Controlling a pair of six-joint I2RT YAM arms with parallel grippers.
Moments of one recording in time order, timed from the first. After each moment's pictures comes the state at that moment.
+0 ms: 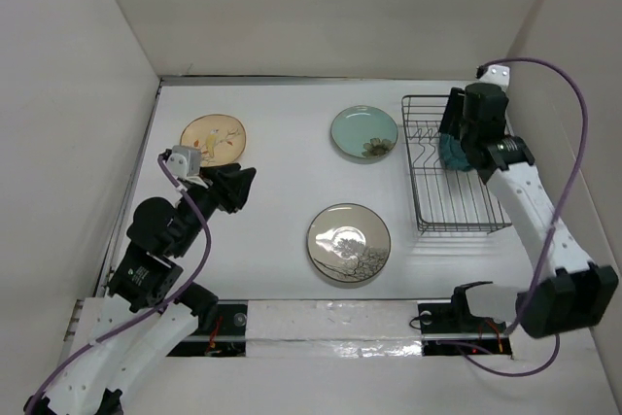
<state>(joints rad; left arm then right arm) -0.54 0.47 0.76 -0.24 -0.04 -0.34 0.14 1.33 1.27 -0.47 0.48 0.19</state>
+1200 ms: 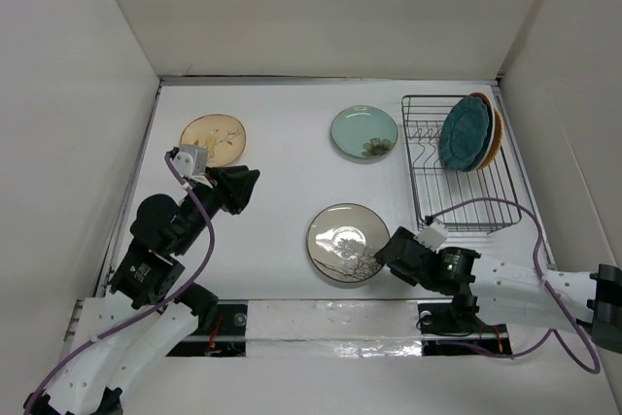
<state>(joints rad) -0.54 0.50 0.76 -0.24 0.02 -0.34 1.14 0.86 0.42 -0.66 0.53 1.58</state>
